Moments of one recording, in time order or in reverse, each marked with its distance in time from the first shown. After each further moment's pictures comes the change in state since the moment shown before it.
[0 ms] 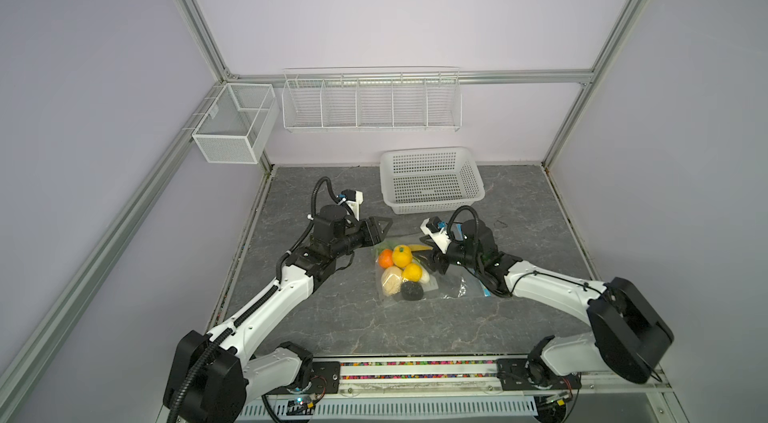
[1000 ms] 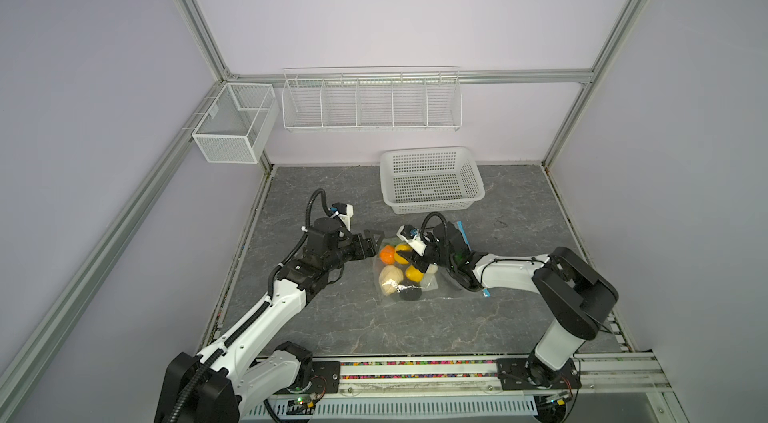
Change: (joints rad) left arm 0.029 -0.122 -0.090 -0.097 -0.163 0.114; right arm 0.075 0.193 0.105 0.056 0.180 -0.146
